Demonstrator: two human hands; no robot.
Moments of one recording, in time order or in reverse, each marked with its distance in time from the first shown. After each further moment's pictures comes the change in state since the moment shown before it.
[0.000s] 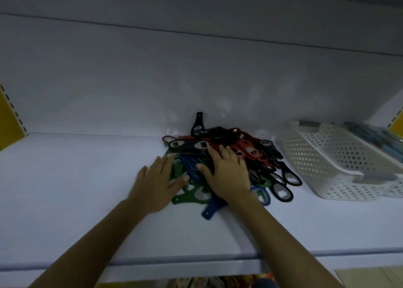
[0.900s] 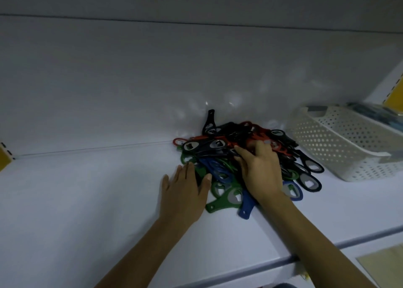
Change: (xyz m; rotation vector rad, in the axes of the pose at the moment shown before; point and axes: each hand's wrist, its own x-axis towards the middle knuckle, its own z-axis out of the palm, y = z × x) left_hand 0.005 -0.006 0.001 -0.075 0.026 0.031; right_hand -0.002 -0.009 0.004 -0.049 0.448 0.058
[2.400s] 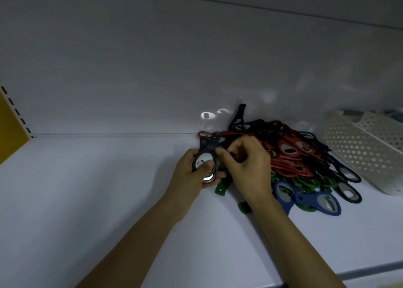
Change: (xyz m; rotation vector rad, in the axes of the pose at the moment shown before) left_hand 0.011 -0.045 -0.032 -1.535 -0.087 -0.062; right_hand 0.010 -0.103 0.015 0.600 0.074 0.175
